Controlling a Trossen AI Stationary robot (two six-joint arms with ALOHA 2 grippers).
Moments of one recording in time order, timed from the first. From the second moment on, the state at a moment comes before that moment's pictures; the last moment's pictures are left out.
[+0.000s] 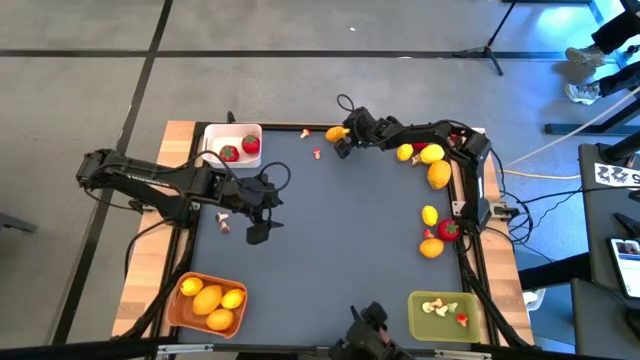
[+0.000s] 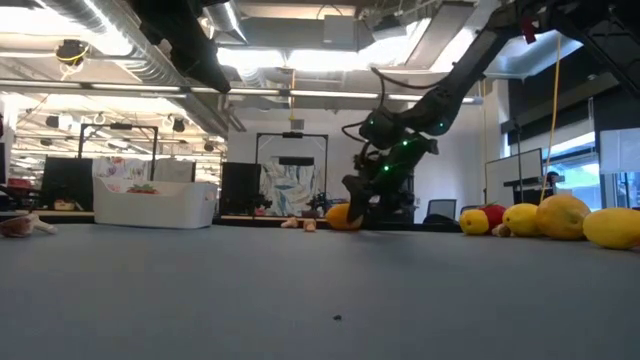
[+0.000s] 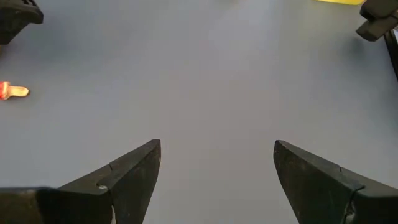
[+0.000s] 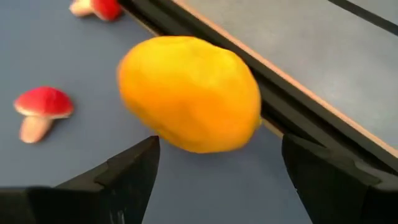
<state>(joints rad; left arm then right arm) -0.10 1.17 0.93 -0.59 -0.12 -0.20 -0.65 2.03 1.22 0.01 0.05 0.14</state>
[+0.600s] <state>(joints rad) -0.10 1.17 0.93 -0.59 -0.12 -0.20 -0.64 1.95 1.22 -0.09 0.06 0.05</state>
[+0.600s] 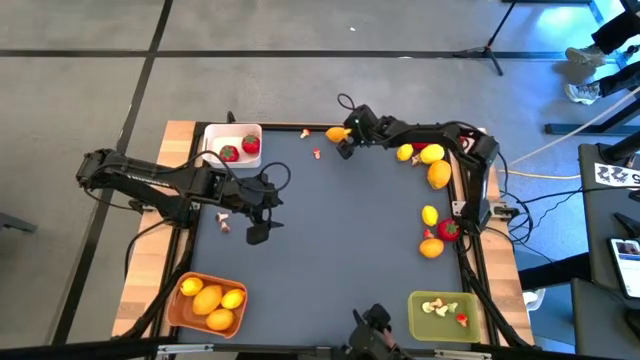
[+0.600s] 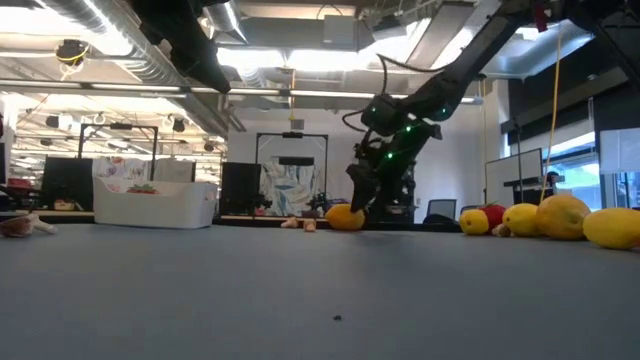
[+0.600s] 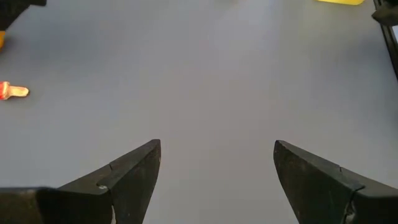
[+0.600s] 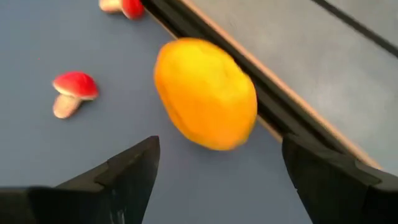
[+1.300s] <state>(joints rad) -0.10 1.17 0.93 -0.58 -0.12 -0.19 -0.65 2.04 1.22 0.10 0.02 -0.09</state>
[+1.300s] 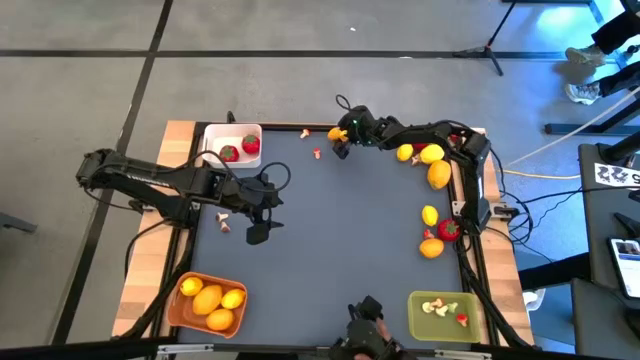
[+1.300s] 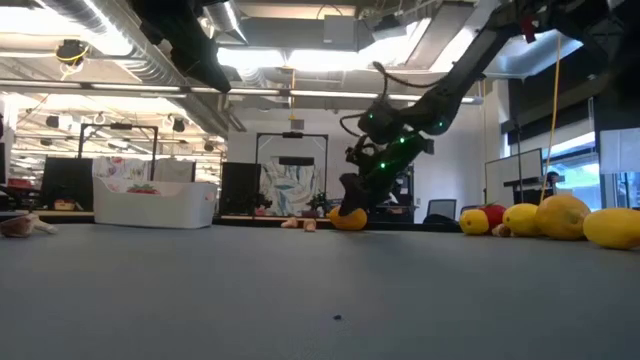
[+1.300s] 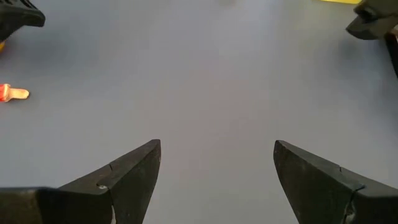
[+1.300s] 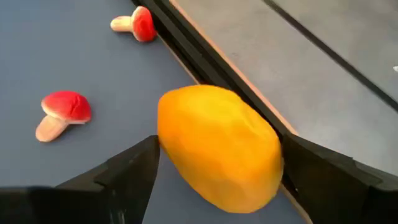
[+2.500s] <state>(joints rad) -0.12 1.17 0.93 -0.58 -0.12 -0.27 -0.66 2.00 1.22 0.08 -0.04 -0.13</state>
